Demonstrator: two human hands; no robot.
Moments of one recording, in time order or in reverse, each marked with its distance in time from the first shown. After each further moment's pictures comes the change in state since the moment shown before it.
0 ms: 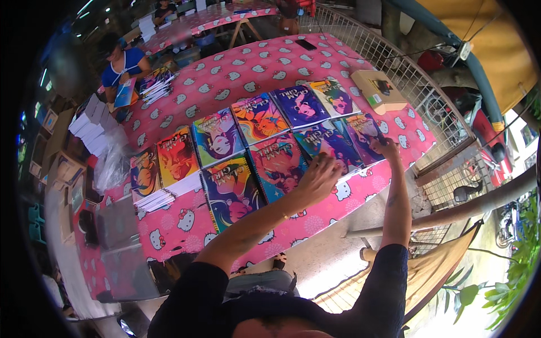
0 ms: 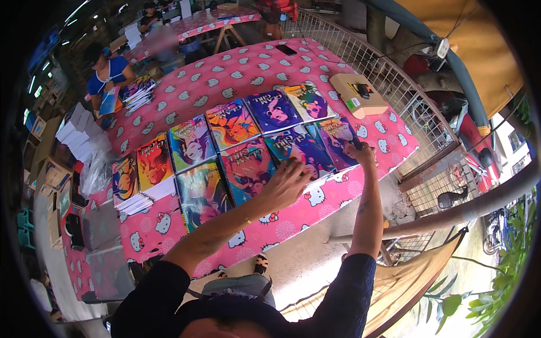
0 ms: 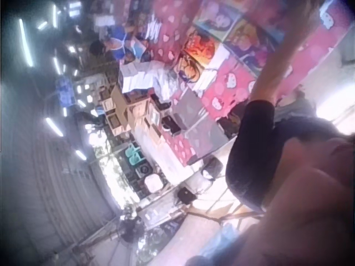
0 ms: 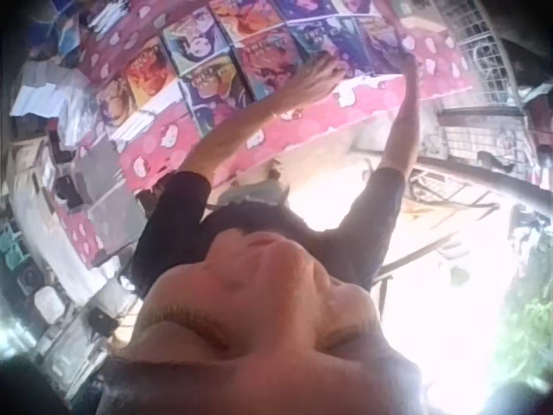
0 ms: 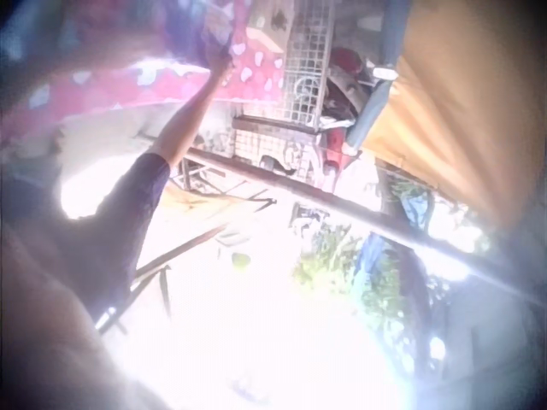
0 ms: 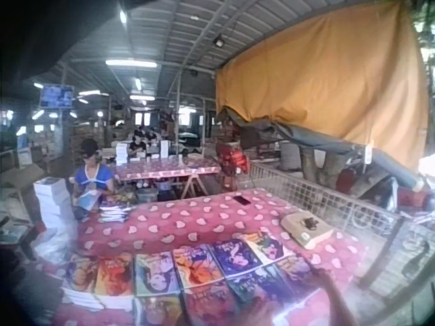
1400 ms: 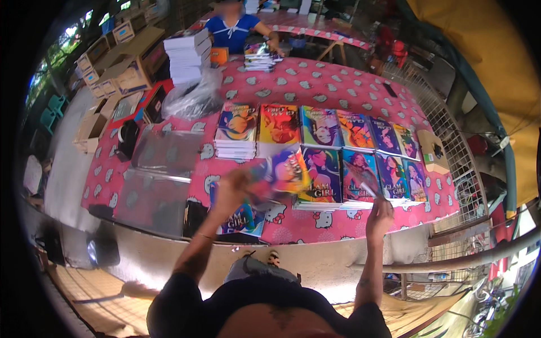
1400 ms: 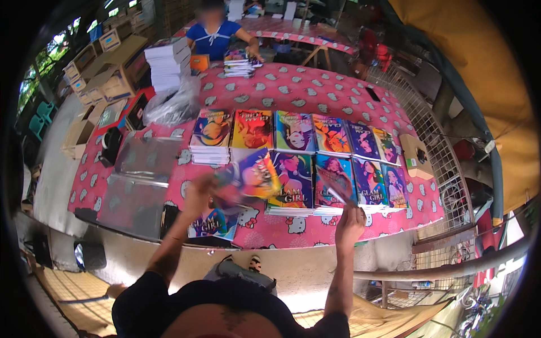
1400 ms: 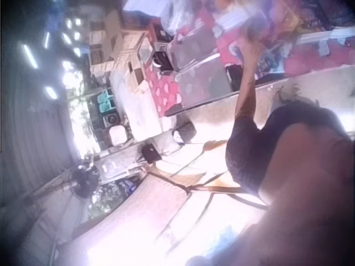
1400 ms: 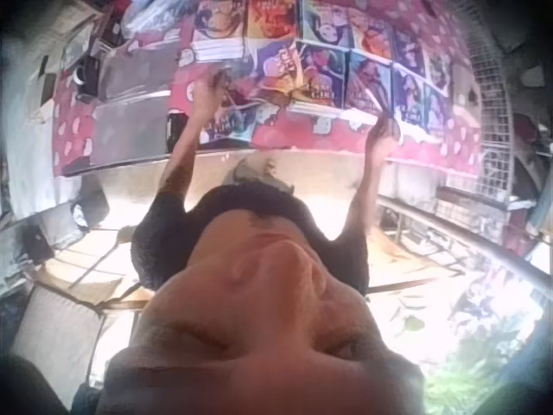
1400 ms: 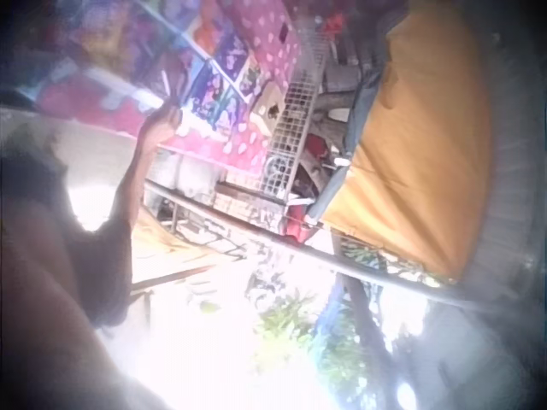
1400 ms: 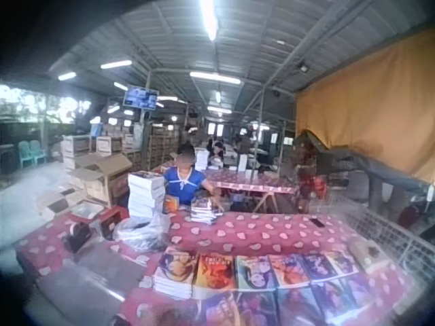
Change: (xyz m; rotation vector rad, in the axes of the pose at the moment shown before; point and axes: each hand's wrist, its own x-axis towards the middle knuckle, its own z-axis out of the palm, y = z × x) left_hand -0.374 -0.058 -0.286 -0.286 0.578 -0.897; right_hand -0.399 -0.198 0.057 0.072 0.393 -0.915
